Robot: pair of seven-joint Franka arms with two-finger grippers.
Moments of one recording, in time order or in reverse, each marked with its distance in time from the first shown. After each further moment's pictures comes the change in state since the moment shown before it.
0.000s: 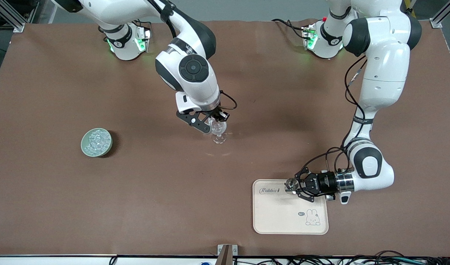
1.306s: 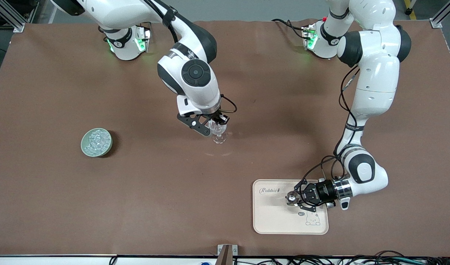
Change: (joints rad) left arm -0.001 0.118 -0.003 0.129 -0.081 0.109 0.006; right arm 0.001 0.022 0.000 0.007 -0.017 0.008 0.014
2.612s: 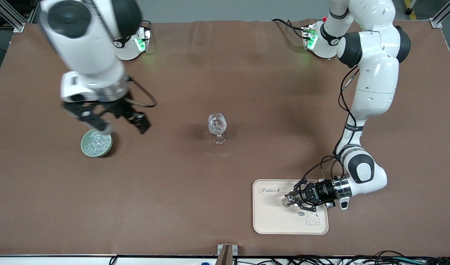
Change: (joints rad) left arm 0.002 0.007 -0.001 0.001 -0.001 -0.004 0.036; right arm -0.252 -0.332 -0.150 0.054 -0.081 -0.248 -0.403
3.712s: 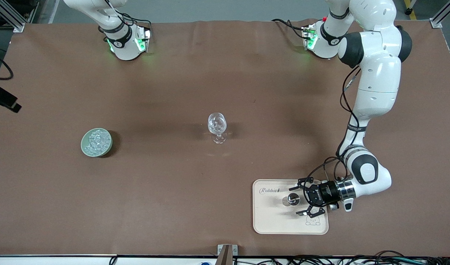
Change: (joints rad) left arm 0.013 -0.003 0.004 0.023 0.050 -0.002 0.007; right arm -0.072 -0.183 -0.453 -0.003 0.234 -0.184 -0.863
